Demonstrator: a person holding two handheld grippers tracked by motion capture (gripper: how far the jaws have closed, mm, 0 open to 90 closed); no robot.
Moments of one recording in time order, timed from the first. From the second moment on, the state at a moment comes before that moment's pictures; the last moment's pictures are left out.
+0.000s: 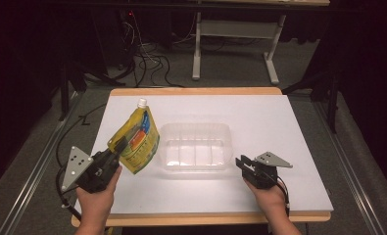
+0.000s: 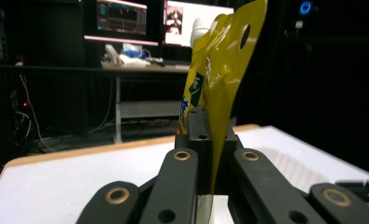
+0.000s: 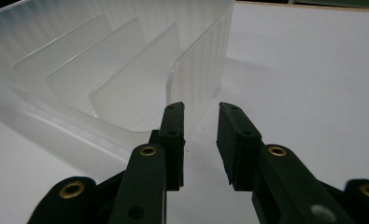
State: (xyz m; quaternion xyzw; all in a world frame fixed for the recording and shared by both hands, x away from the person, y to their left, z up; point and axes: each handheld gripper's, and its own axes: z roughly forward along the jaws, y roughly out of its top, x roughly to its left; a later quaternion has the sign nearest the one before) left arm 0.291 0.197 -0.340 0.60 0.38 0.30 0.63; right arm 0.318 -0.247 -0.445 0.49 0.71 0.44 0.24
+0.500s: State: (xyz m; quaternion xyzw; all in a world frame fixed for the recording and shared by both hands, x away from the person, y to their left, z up) left arm 0.310 0.137 -0.340 0.57 0.39 0.27 0.67; right arm 0.318 -0.250 -0.445 0.49 0.71 0.45 0.24
